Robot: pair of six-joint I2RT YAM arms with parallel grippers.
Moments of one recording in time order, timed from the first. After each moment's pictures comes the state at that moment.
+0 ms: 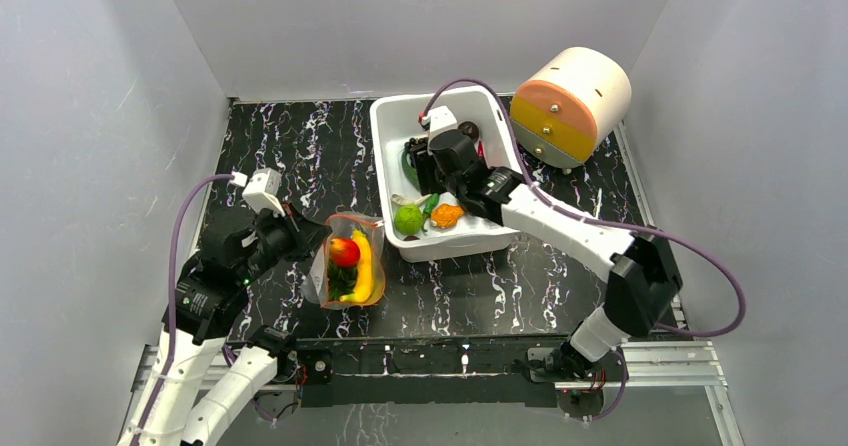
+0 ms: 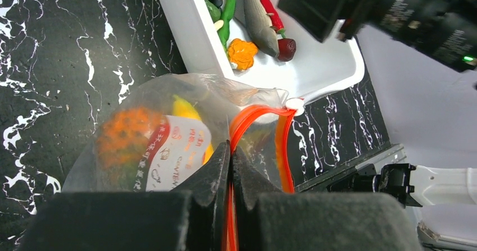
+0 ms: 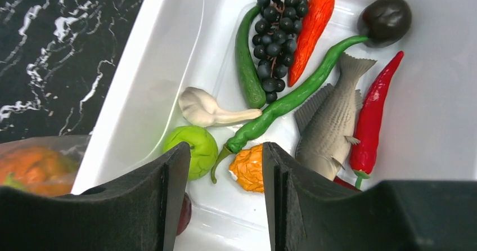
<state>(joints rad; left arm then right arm) -0.37 0.58 0.91 -0.76 0.17 -0.52 0.79 1.53 1.30 -0.27 0.30 0.19</state>
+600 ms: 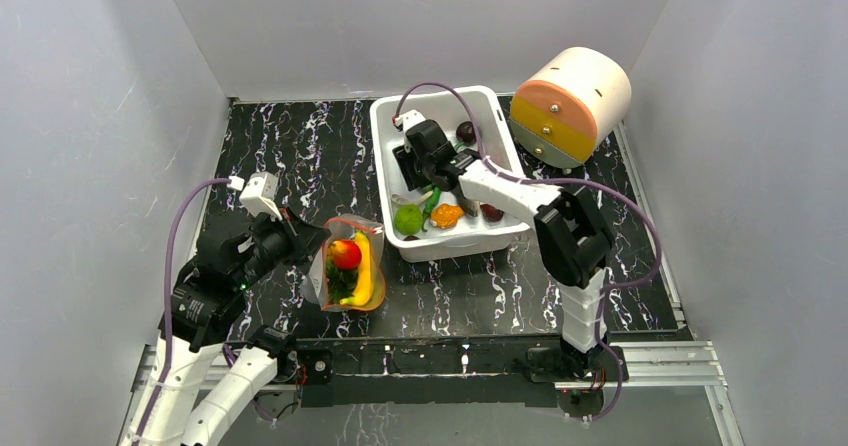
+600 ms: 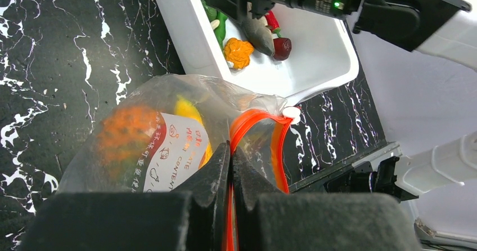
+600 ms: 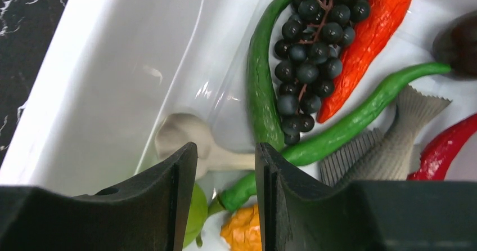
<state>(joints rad) -0.37 0.55 0.91 -0.77 0.18 -0.52 0.70 1.94 1.52 -0.26 0.12 0.10</state>
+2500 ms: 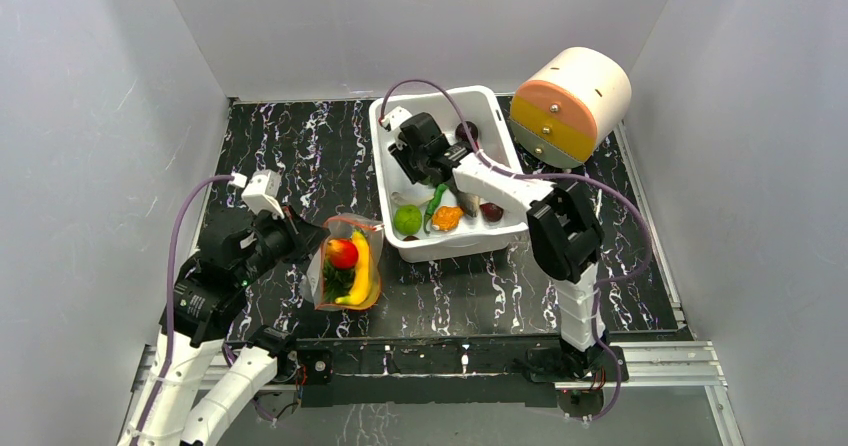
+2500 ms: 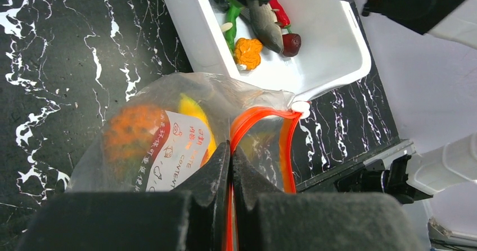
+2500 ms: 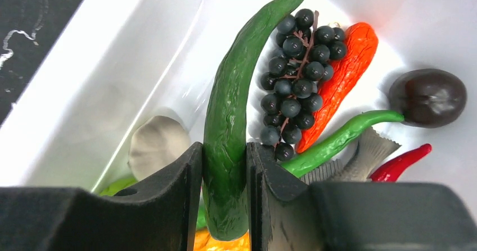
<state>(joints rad) -0.37 0.57 0.92 -0.79 0.17 -0.49 0.70 2.05 1.66 -0.32 0.12 -0.13</state>
